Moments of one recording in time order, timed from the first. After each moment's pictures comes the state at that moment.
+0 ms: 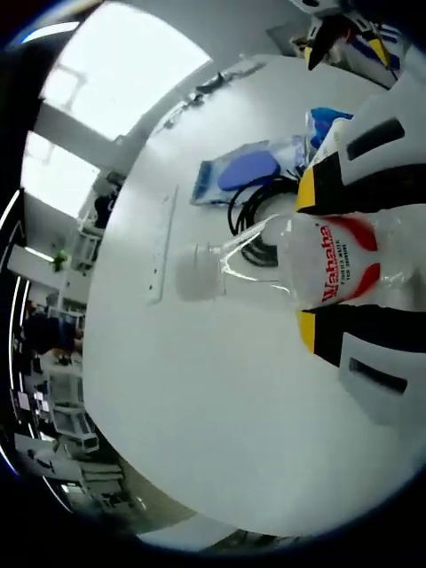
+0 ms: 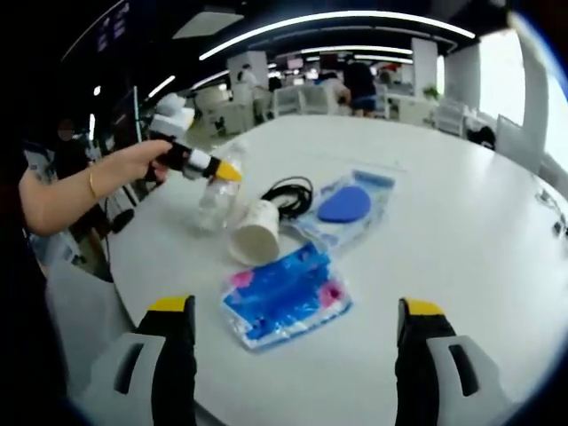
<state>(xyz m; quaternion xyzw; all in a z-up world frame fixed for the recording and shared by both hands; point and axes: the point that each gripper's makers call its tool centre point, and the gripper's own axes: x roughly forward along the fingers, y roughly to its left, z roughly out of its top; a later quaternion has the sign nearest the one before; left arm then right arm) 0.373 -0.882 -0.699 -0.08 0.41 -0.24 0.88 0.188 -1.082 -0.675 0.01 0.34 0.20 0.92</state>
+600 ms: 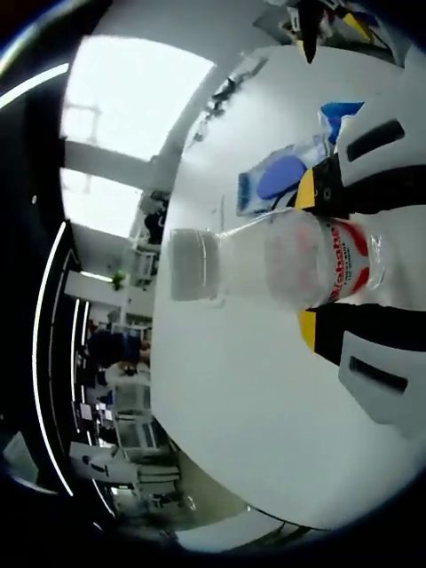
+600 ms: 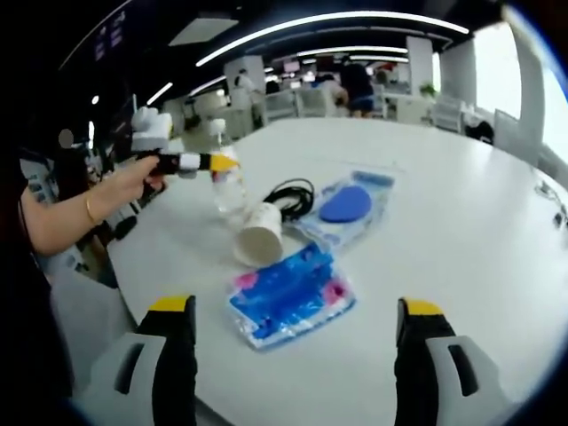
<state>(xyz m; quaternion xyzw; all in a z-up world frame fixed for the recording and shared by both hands) 0.383 -0.874 -0.666 -0.06 0.26 -0.25 0.93 0.183 -1.082 -0.673 0.01 0.34 0.19 0.92</state>
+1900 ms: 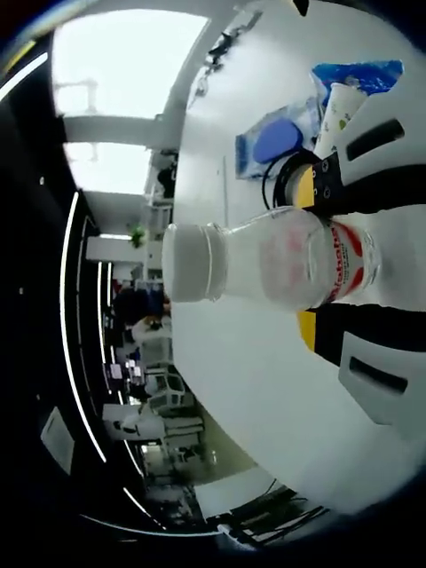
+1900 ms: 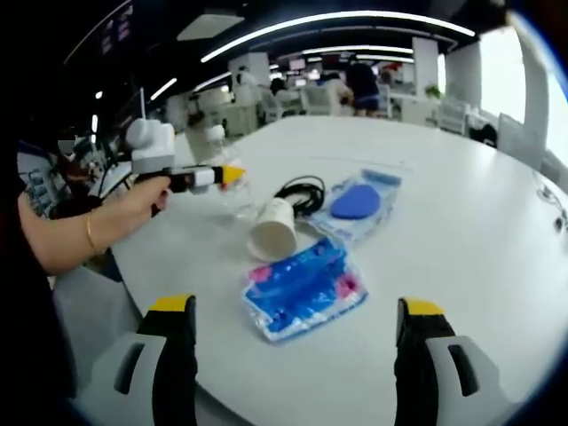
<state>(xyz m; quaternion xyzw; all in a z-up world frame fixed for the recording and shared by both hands) 0.367 -0.859 -0.679 -0.01 0.21 -0.13 0.97 0.169 -1.072 -0.672 0.01 0.35 0.20 0.92</state>
